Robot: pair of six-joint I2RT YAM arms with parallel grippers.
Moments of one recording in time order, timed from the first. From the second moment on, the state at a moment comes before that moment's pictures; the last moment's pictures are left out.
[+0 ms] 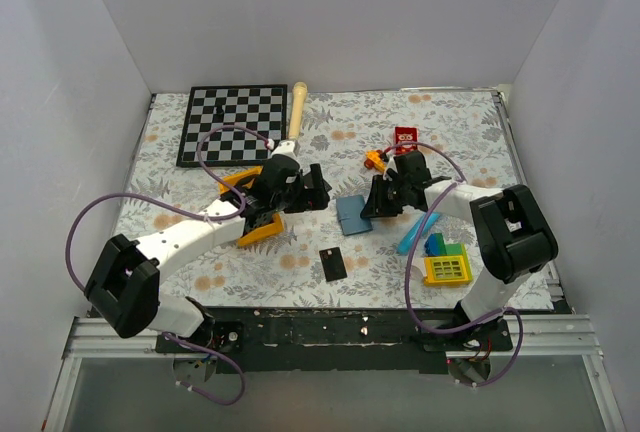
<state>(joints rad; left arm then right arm) -0.73 1.40 0.95 -0.22 -0.14 -0.64 0.41 1.70 0.87 -0.11 -0.41 0.40</state>
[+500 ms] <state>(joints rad) -0.64 1.32 0.84 -0.08 0.11 -0.71 0.41 1.49 0.83 -0.17 -0.43 0.44</state>
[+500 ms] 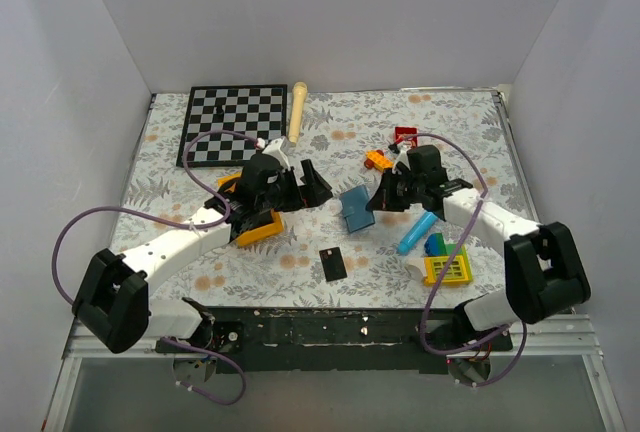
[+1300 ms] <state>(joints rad) -0.66 1.43 1.07 -0.10 0.40 -1.00 0.72 0.93 0.80 -0.43 0.03 0.27</state>
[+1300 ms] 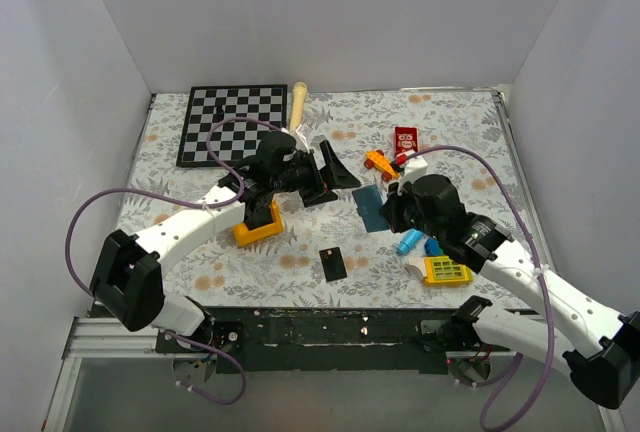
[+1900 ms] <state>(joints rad) -0.68 1.48 1.12 -0.18 0.44 -1.15 1.00 0.94 0.79 -0.40 0.50 0.15</state>
